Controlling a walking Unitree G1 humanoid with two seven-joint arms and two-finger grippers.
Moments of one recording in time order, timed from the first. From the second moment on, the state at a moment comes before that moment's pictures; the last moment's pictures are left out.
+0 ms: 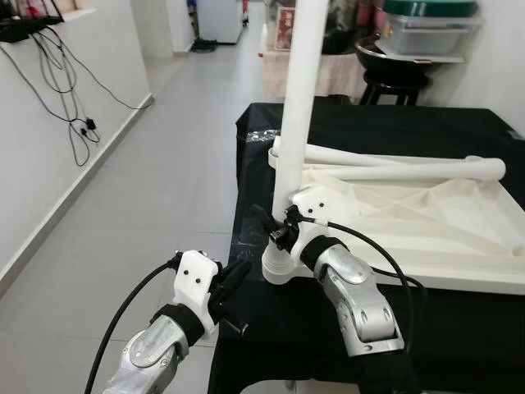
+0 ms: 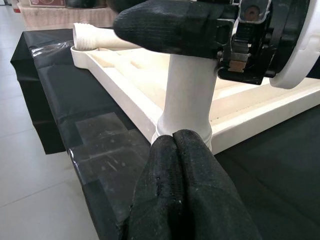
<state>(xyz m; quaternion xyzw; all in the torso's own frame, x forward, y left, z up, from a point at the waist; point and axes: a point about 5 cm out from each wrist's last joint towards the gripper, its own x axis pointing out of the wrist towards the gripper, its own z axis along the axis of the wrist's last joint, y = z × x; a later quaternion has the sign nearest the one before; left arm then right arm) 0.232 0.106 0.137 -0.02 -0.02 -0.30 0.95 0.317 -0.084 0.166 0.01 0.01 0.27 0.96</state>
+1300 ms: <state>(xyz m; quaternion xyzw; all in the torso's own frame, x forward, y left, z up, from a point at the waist) 0.232 0.106 0.133 0.00 -0.01 -0.28 0.96 0.352 -0.137 0.176 -0.02 0.04 0.58 0.81</state>
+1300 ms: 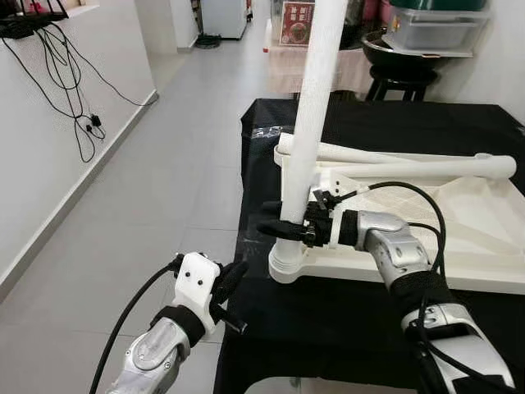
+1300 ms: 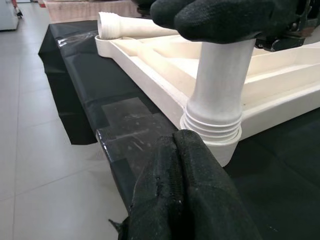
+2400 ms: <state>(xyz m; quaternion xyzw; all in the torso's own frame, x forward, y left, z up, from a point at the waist) 0.231 0.109 0.135 0.01 -0.01 -0.30 0.96 0.322 -0.117 0.183 -0.04 0.01 0.44 0.90</state>
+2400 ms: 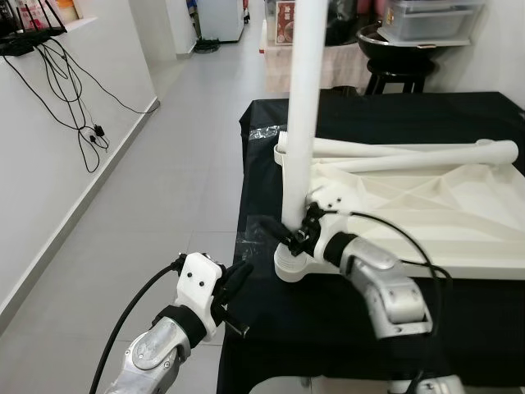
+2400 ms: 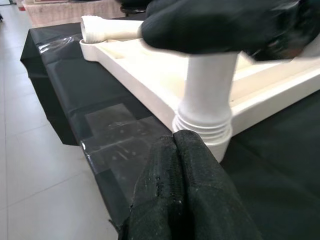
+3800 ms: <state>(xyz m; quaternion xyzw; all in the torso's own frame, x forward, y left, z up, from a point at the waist) 0.236 0.110 0.138 -0.01 -0.02 -0.30 0.95 0.324 -0.118 0.145 -0.04 0.01 0.22 0.98</state>
